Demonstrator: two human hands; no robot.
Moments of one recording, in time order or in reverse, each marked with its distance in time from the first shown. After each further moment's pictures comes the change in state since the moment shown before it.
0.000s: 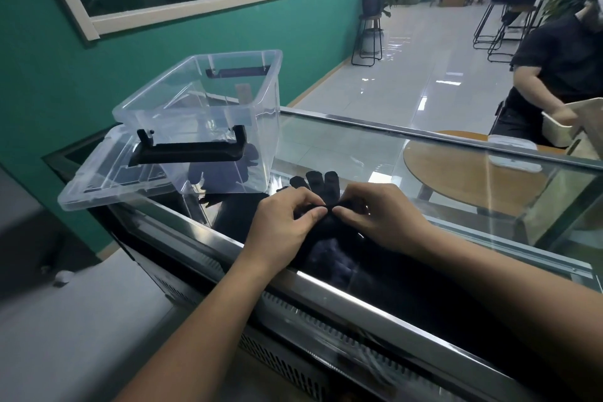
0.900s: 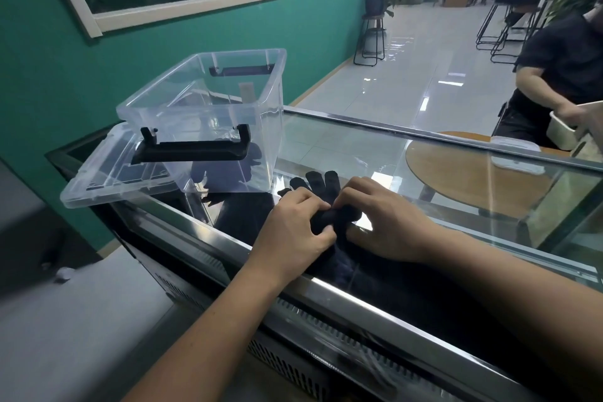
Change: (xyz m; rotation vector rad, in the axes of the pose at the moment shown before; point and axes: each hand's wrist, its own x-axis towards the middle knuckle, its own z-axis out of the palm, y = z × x) left_hand -0.010 0.010 0.006 0.298 -0.012 0.163; right_hand -0.002 0.002 -0.004 -0.168 -0.159 -0.220
